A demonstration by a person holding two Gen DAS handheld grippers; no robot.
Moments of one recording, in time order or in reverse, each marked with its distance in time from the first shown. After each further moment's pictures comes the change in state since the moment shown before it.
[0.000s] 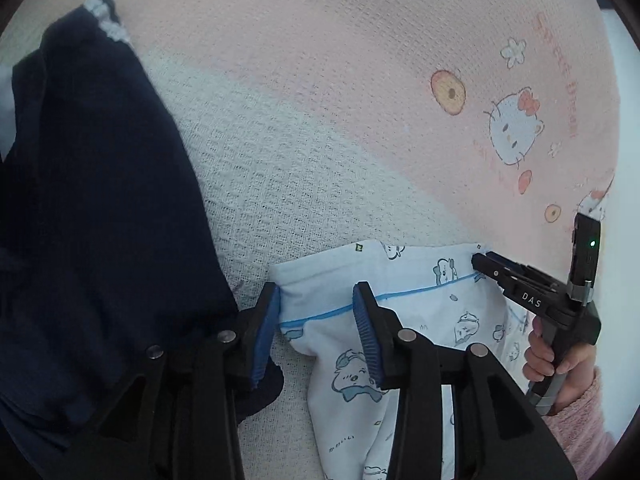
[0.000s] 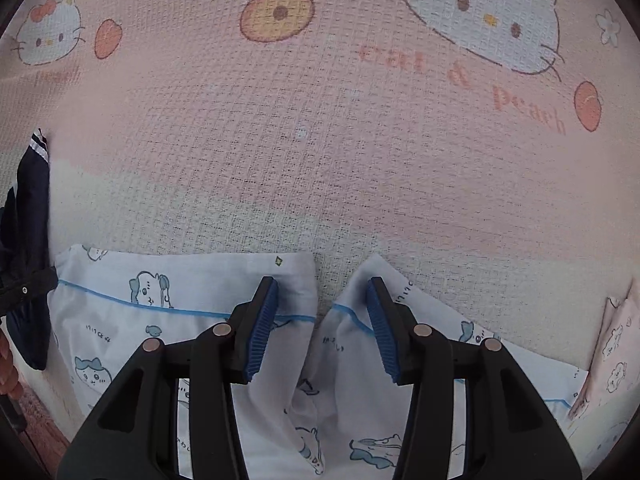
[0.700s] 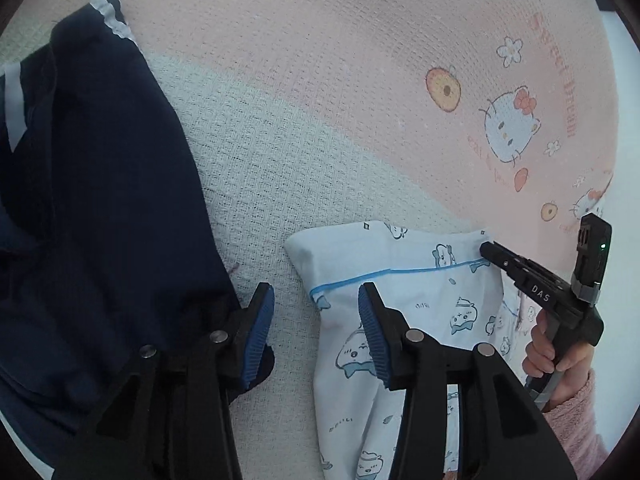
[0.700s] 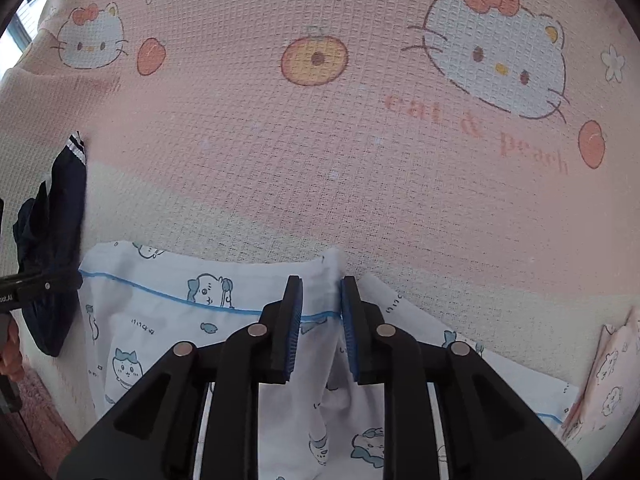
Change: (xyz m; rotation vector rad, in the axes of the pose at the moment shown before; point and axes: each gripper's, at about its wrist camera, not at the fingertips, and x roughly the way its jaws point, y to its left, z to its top) left arm -0.002 0.009 0.001 -0.036 0.043 -0.026; right arm -0.026 -0.004 -0.010 -0.020 -0.087 0.074
